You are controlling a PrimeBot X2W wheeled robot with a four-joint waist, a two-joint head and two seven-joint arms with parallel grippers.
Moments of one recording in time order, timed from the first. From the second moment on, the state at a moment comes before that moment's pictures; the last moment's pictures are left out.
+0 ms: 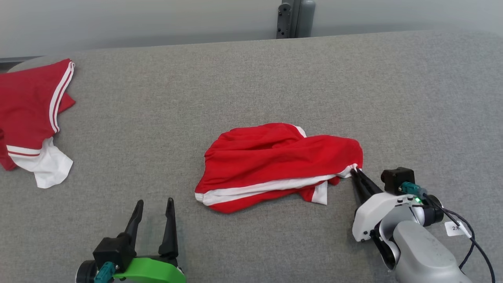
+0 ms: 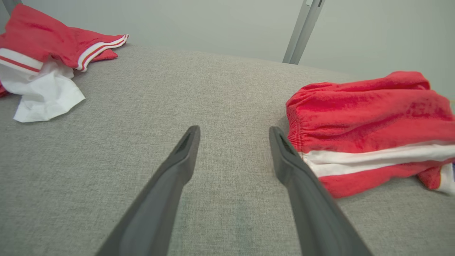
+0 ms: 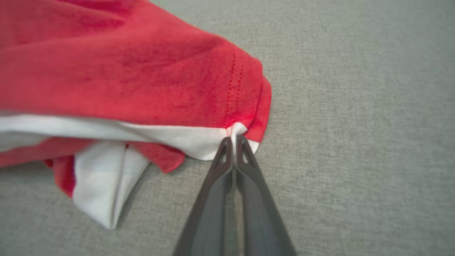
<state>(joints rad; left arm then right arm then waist) 0.01 0.05 -0.14 0.23 -0.28 -0.04 -0.26 -0.45 -0.11 0.29 0.88 0.30 0.13 -0.27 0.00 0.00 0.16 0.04</state>
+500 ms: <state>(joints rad) -0.08 0.05 -0.28 0.45 -0.34 -0.12 -0.25 -0.37 -0.15 0.24 0.69 0.30 0.13 -0.26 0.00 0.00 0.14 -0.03</state>
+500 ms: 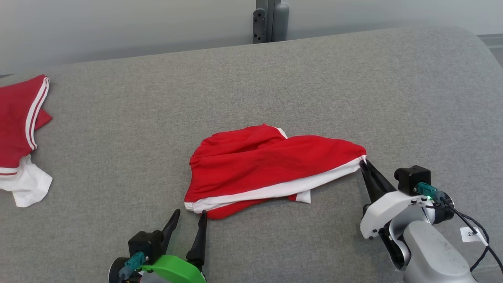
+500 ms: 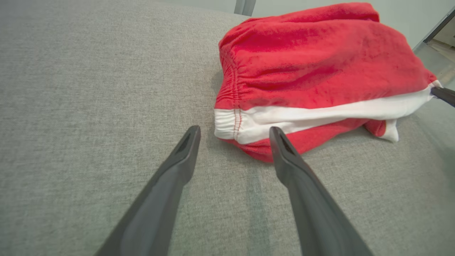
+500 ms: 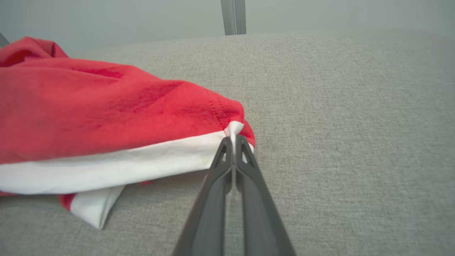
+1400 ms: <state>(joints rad) -0.13 0.08 -0.33 0.39 -0.38 -0.13 -0.26 -0.37 -0.15 0.24 0.63 0.31 0.13 -0.26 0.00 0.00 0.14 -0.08</state>
